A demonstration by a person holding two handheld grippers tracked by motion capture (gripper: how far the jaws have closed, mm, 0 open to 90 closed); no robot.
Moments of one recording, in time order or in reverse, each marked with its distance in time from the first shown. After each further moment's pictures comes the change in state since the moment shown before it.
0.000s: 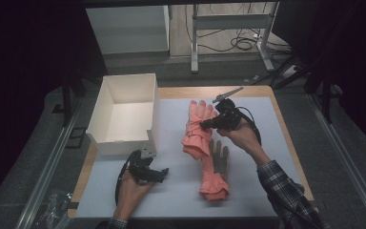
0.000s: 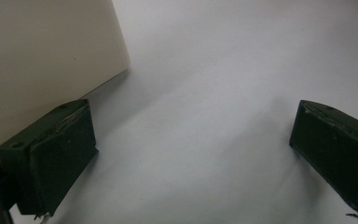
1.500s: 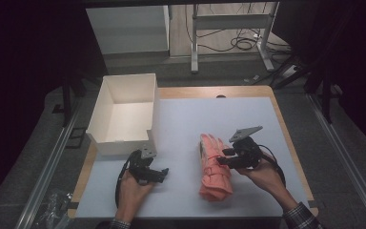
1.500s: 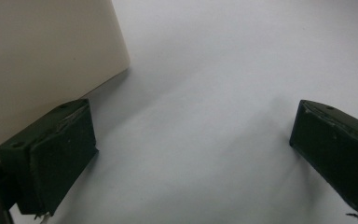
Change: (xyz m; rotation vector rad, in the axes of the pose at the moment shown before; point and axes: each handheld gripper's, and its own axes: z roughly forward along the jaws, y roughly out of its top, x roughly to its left) left arm 0.000 0.000 0.000 0.000 0.004 0.003; right arm 0.052 -0.097 -0.035 0.046 -0.162 -0.070
